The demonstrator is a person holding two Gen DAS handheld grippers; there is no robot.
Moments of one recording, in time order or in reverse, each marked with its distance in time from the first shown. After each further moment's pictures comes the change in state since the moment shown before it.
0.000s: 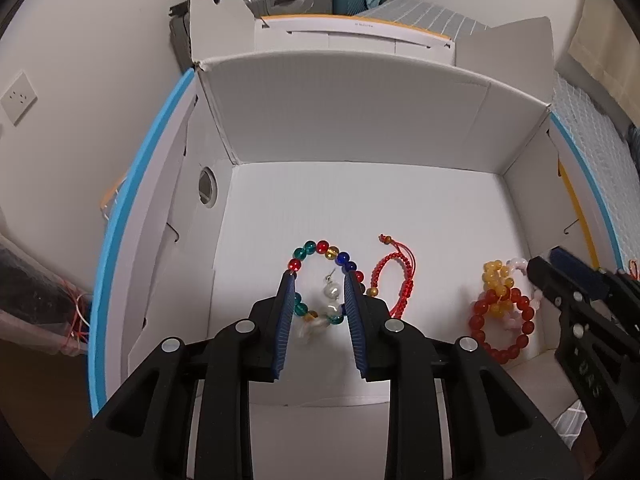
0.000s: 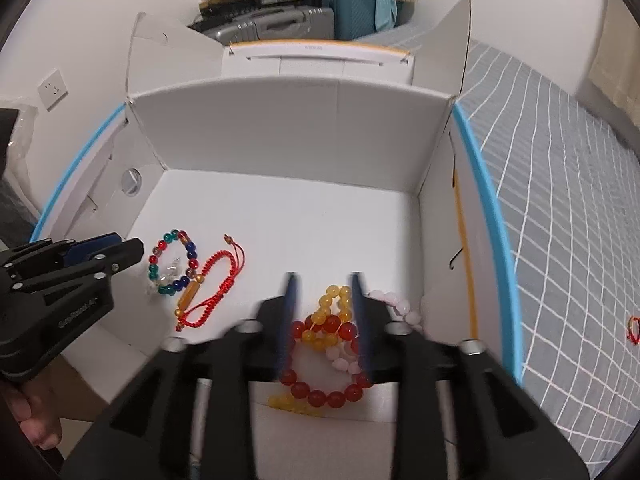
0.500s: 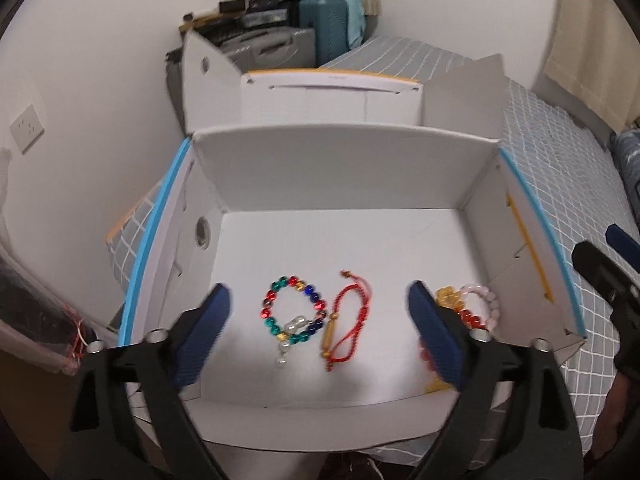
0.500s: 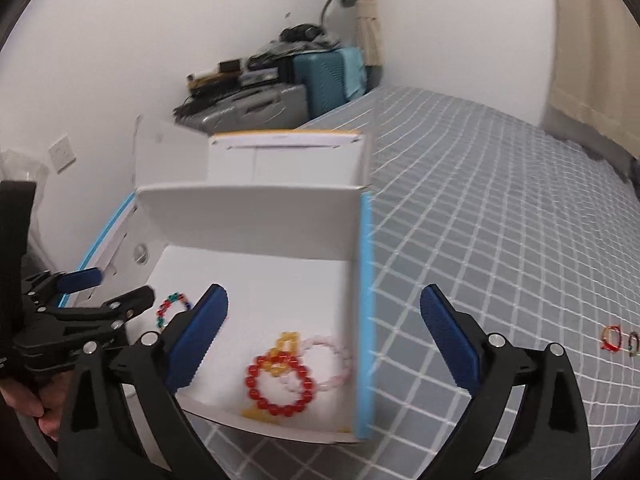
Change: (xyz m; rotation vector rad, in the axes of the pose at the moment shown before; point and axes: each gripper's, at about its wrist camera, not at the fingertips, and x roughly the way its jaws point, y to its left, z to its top) left arm -0.053 -0.030 0.005 0.032 -0.148 -0.026; right arm -0.082 -0.063 0.005 0.079 -0.238 -0.020
